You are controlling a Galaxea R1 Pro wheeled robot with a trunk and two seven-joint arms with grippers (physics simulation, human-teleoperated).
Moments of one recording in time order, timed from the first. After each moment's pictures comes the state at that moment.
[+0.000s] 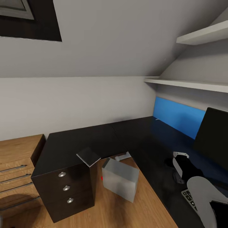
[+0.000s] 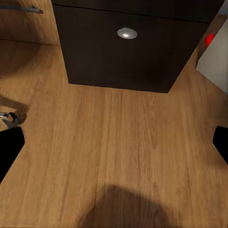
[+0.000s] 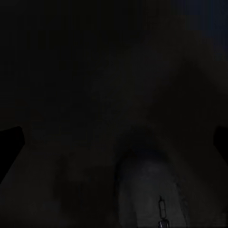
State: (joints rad) left arm -0.05 -0.01 0.14 -0.17 0.30 -0.76 -0.04; right arm -0.85 -0.17 -0.19 -0.49 0.02 0.57 -0.15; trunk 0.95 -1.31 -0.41
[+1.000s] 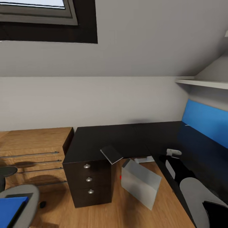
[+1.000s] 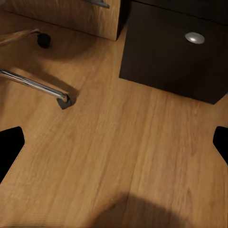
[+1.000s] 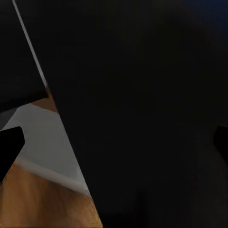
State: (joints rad) left arm -0.05 -0.01 0.14 -0.17 0.30 -0.76 -0.04; right arm -0.84 -0.11 -0.19 -0.46 0.02 0.30 -0.15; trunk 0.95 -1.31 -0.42
